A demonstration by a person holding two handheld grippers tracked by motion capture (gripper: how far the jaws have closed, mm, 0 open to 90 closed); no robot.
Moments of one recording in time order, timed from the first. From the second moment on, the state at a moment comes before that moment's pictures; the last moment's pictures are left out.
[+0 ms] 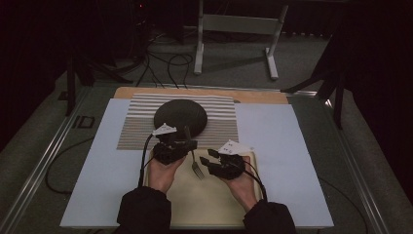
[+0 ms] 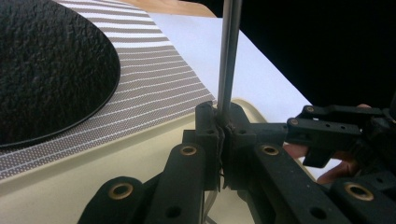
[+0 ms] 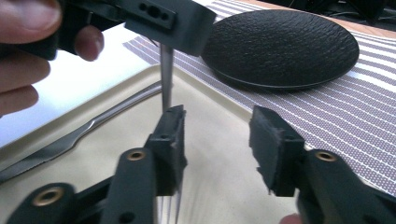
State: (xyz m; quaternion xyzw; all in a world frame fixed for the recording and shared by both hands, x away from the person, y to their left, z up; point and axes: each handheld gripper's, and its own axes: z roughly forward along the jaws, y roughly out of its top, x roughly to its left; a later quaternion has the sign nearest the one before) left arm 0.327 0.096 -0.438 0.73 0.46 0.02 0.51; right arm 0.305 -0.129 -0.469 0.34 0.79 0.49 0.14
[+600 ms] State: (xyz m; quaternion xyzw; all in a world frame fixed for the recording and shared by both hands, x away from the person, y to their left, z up) left arm 0.325 0.111 -0.430 0.73 0.46 0.02 0.51; right arm 0.310 -0.142 -0.464 0.37 0.79 0.47 0.16
